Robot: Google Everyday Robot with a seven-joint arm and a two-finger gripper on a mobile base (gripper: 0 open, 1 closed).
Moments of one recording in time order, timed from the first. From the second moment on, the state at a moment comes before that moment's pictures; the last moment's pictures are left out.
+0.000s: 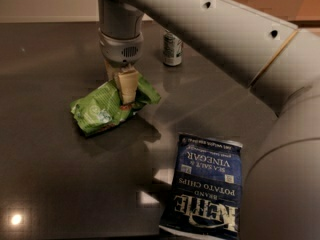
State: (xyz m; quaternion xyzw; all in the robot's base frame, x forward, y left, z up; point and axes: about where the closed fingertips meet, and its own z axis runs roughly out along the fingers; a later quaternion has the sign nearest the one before) arm 0.553 0.097 0.885 -0.87 0.49 0.03 0.07
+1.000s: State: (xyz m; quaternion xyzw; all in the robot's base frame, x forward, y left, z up) arm 0.524 -0.003 0.920 -0.86 0.51 0.04 0.07
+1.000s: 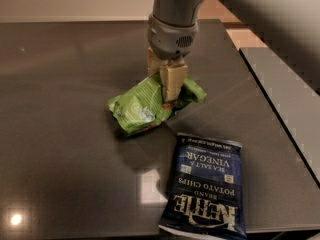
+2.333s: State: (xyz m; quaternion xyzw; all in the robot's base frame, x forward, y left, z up) arm 0.510 -0.045 0.920 -0.83 0.54 0.08 0.11
